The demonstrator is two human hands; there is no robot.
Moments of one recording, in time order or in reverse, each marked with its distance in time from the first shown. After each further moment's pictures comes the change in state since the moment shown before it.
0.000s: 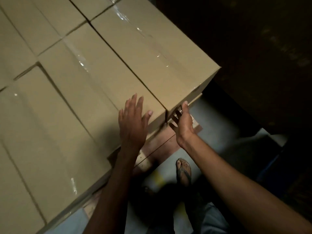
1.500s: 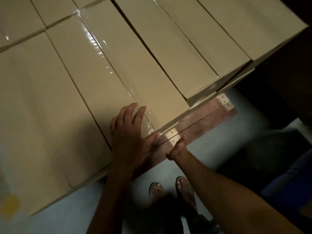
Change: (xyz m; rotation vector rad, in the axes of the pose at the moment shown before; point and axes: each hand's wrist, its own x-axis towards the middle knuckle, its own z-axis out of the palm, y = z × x) left_hand -0.224 -0.249 -0.082 0.244 0.152 0.015; right_hand -0.090 0.334 0.110 0.206 0.127 0.464
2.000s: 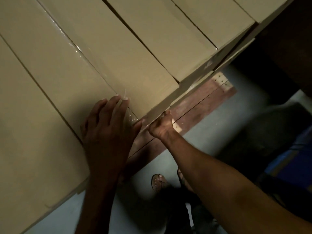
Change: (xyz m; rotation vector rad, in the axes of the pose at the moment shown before) left_hand 0.000 -0.011 0.003 0.032 0.165 0.104; right_hand 0.044 -0.013 0.041 0.334 -0.117 0.073
